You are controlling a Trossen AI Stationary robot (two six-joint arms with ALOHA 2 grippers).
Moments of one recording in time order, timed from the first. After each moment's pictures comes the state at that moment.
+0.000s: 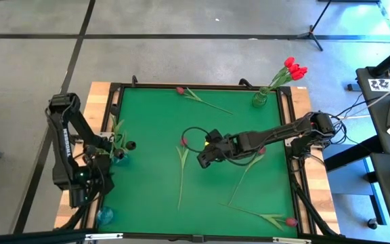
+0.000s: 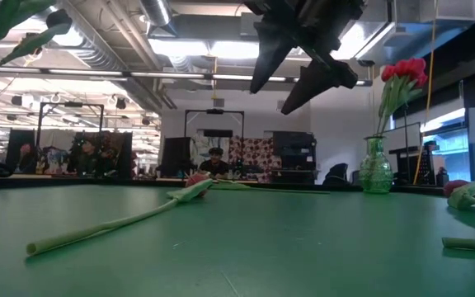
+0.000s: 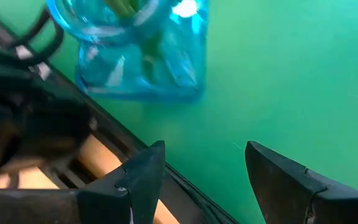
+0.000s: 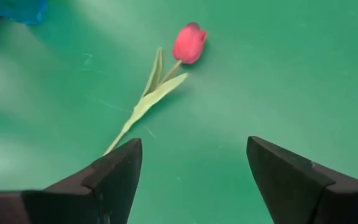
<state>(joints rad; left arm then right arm) -1.40 1.25 0.77 -1.34 -0.34 -2.13 0.21 1.73 1.35 -0.63 0.33 1.04</state>
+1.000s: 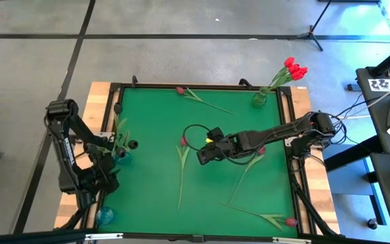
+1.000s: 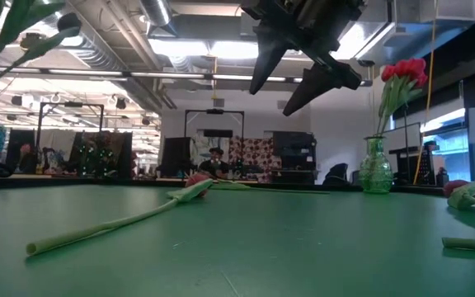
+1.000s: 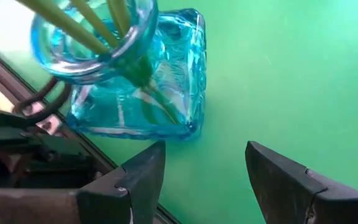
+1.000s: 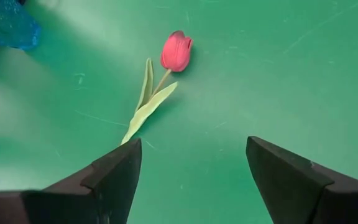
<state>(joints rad) -1.37 1.39 0.73 -1.33 -0.48 -2.09 0.21 1.73 1.35 -0.64 0.36 1.16</state>
